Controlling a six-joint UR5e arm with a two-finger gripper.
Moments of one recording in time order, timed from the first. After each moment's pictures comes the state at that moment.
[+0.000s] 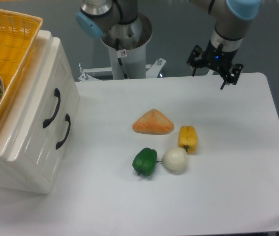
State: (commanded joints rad) arm 2.85 -1.65 -1.68 -1.42 1.51 1.34
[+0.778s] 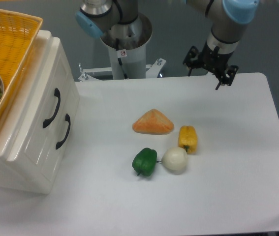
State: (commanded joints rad) arm 2.79 -1.65 -1.70 -1.50 1.51 1.26
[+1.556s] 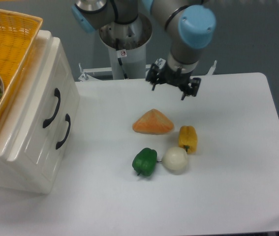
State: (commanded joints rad) arm 2.54 -1.69 -1.66 -1.50 1.50 0.70
